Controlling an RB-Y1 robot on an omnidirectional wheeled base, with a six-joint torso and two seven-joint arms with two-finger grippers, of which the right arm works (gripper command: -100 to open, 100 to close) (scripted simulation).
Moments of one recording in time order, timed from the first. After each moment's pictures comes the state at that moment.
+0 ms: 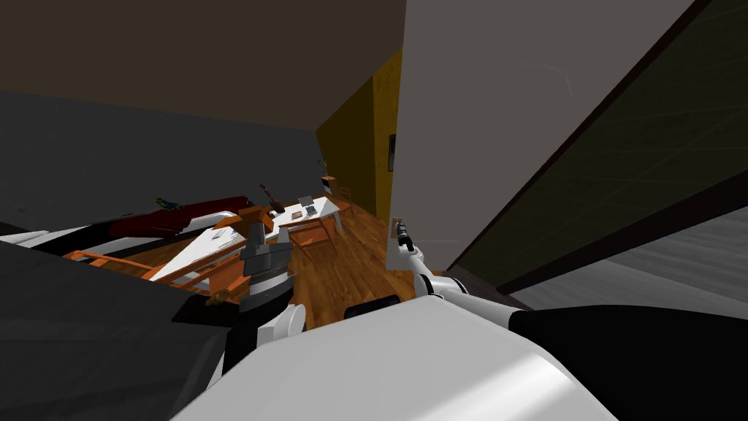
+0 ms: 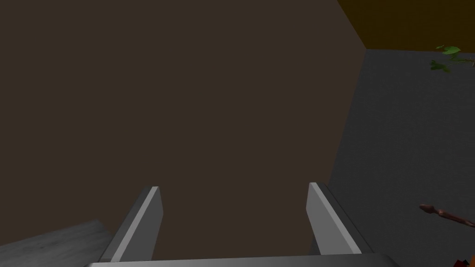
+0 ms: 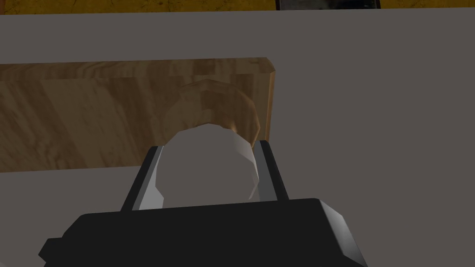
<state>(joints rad) -0.45 -0.04 -0.43 -0.70 0.11 -0.44 0.02</state>
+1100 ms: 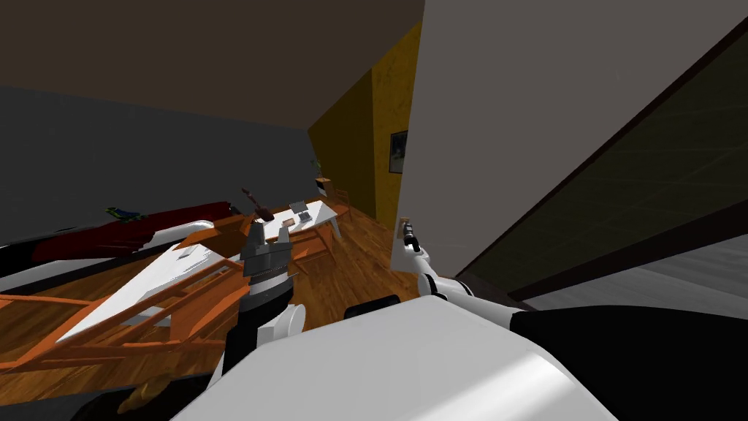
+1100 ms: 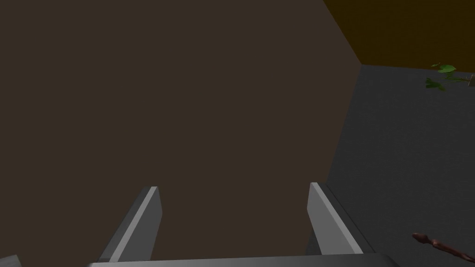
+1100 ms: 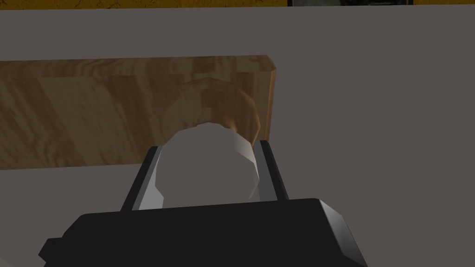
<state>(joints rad) -0.43 -0.07 -0.52 -0.72 0.08 -0.43 0.04</state>
